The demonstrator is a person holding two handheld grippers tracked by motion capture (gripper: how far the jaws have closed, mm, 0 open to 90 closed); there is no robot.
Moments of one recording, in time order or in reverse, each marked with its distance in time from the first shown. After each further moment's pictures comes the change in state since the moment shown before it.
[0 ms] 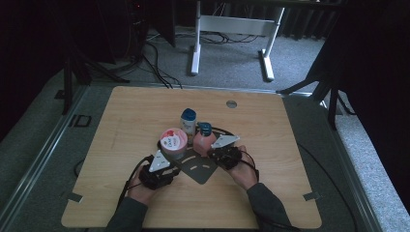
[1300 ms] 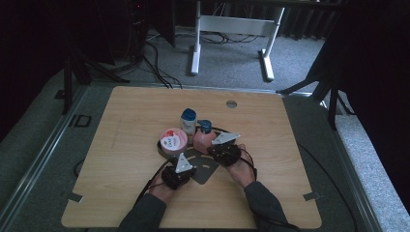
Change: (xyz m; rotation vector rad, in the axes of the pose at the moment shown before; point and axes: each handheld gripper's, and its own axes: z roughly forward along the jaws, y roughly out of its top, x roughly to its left) left arm -0.024 0.006 0.058 0.067 -0.023 0.058; right arm -0.009 0.001 0.009 -0.019 -0.019 0.054
